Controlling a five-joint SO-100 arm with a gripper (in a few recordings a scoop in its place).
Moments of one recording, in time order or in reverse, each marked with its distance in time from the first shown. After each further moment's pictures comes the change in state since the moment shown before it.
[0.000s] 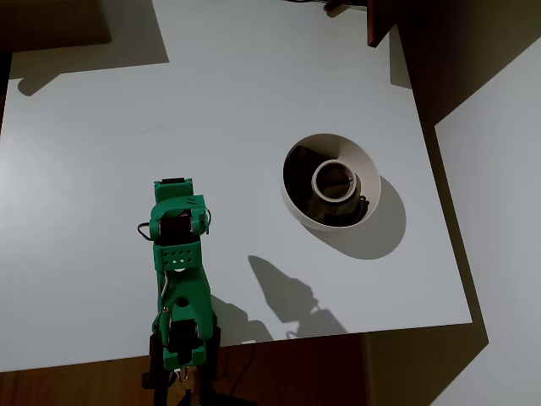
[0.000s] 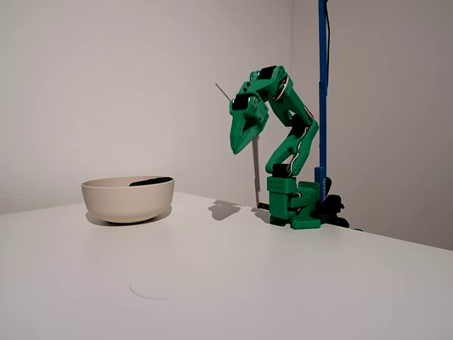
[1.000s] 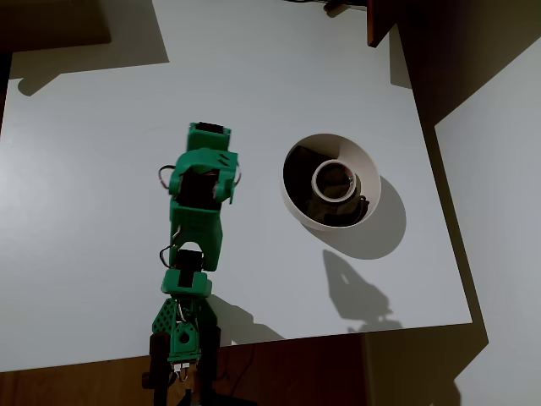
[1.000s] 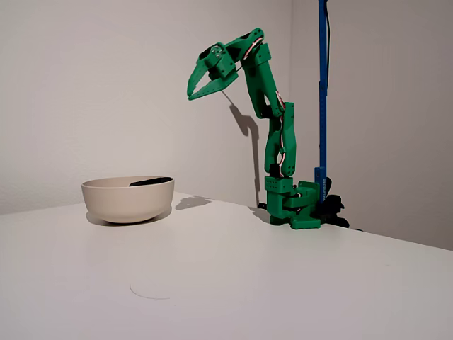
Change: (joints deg) arm 11.5 -44.0 -80.9 21.7 0.4
